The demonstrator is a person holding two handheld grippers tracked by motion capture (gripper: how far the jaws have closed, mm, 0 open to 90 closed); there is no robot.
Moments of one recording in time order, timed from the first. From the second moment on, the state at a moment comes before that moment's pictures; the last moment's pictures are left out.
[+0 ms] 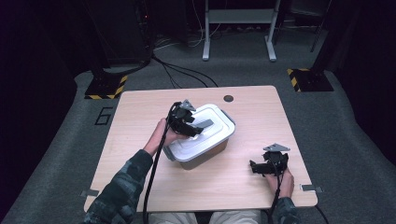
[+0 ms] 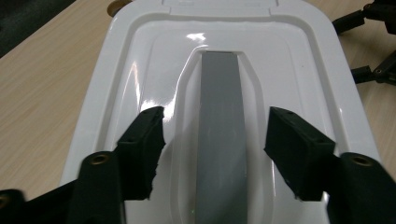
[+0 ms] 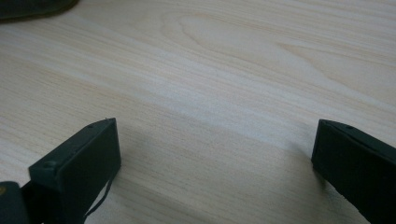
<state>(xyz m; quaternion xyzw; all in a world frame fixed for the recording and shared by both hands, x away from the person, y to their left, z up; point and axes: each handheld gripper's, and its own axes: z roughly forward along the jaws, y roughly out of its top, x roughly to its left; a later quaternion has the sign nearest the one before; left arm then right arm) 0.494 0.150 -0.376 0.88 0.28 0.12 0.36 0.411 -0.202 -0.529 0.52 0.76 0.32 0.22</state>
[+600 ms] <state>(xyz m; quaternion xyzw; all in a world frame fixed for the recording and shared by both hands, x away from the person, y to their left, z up) 0.468 0.232 -0.361 0.83 0.35 0.18 0.39 0.411 -0.202 -0.529 0.52 0.76 0.32 0.22</state>
